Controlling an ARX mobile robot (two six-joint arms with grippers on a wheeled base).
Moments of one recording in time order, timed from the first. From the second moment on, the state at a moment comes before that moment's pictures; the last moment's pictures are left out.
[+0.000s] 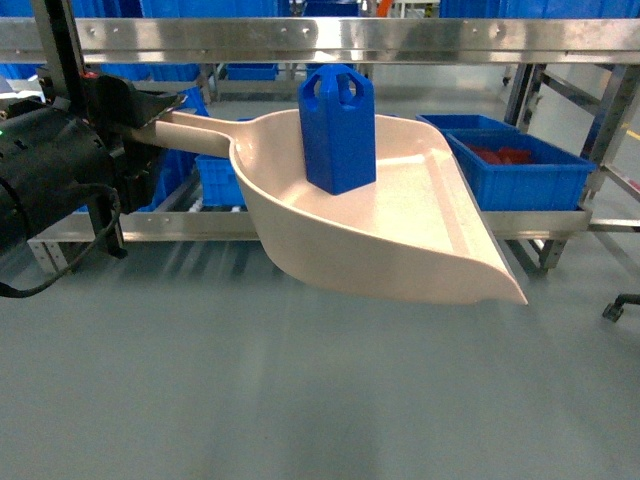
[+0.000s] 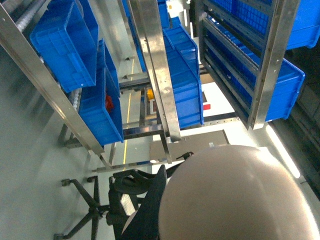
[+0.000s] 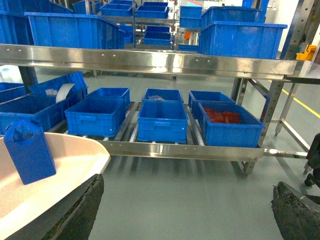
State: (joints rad) left arm -0.19 1.89 0.69 1.28 0.10 -1.41; right arm 0.27 0.79 0.43 0.36 0.28 -0.02
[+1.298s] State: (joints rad) left arm -0.19 1.89 0.69 1.28 0.10 -1.41; right arm 0.27 0.79 0.43 0.35 0.28 -0.02
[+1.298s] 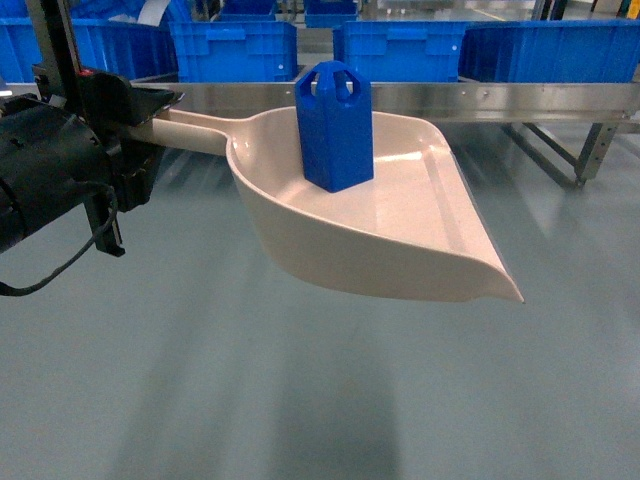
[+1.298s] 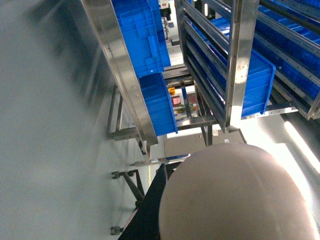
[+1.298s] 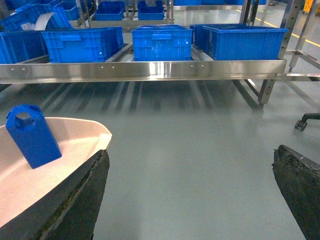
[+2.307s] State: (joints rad) left arm -0.19 1.89 0.69 1.28 0.10 -1.41; right arm 0.27 0.79 0.43 0.36 0.28 -0.02
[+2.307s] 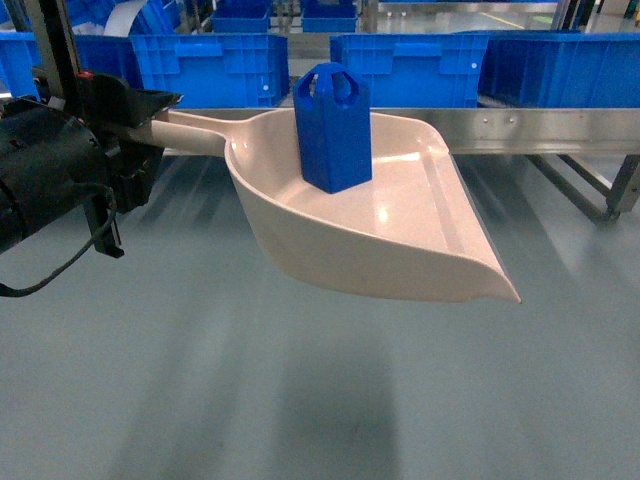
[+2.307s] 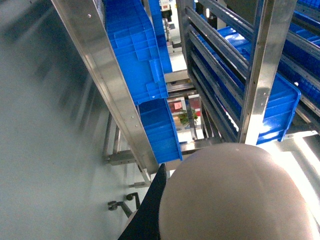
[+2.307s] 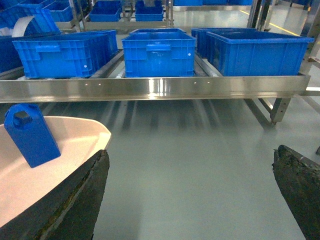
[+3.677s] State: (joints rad) left arm -0.19 1.89 0.69 1.28 0.10 -1.41; right arm 0.27 0.80 0.43 0.36 0.28 -0.02
